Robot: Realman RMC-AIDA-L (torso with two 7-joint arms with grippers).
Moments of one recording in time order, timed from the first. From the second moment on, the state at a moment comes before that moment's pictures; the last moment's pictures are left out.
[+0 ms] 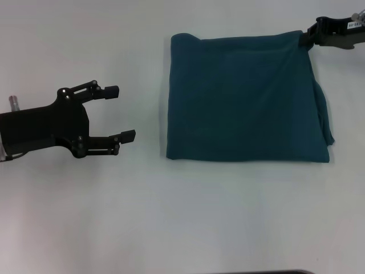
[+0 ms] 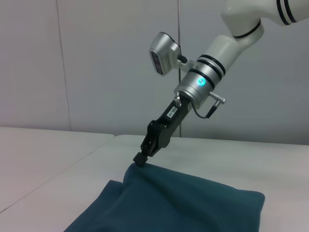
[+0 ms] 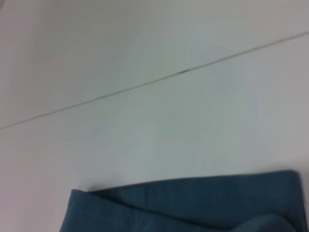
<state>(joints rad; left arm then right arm) -0.43 -2.06 -2.44 -0.61 -1.20 1.67 -0.97 0.75 1.92 -0.70 -0.56 -2.37 -1.12 2.48</state>
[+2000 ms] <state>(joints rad) -0.42 -2.07 -2.45 -0.62 -1.20 1.69 -0.97 0.78 1.92 -0.71 -0.49 -2.45 -0.97 2.68</state>
